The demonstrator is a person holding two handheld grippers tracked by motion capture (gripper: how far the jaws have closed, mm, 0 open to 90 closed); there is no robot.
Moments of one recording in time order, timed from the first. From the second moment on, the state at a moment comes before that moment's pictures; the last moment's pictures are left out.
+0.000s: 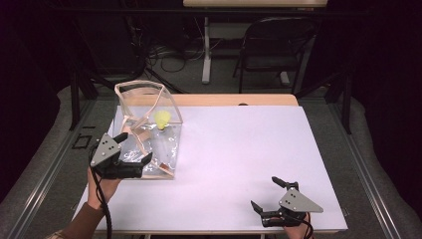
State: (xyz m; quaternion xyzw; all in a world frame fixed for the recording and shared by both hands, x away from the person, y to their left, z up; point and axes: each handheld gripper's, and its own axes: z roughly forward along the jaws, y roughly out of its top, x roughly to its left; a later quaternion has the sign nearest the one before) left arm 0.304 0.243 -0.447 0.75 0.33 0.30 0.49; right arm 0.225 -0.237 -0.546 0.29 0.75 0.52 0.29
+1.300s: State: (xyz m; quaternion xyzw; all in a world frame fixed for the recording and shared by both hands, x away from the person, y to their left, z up) left arm 0.274 0.257 -0.526 0.75 0.34 0.25 0.51; right arm 0.224 -0.236 -0.546 0.29 0.75 0.52 0.29
